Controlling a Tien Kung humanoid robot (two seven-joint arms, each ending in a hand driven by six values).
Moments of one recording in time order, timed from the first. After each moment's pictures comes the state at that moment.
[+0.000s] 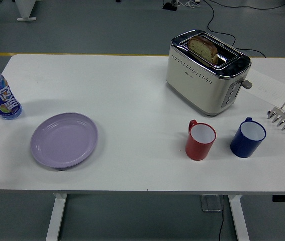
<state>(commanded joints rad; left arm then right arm) -0.11 0.20 -1.75 -1.13 0.88 -0.04 -0.17 -0.02 0.00 0.33 0.34 0.88 -0.09 0.18</state>
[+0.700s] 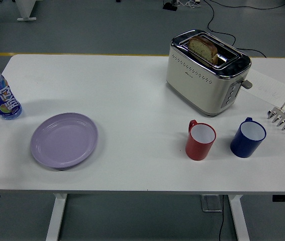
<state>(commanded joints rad) -0.16 0.18 -1.68 -1.02 0.93 0.02 -0.32 -0.01 0.00 0.38 0.34 0.83 -0.12 0.16</state>
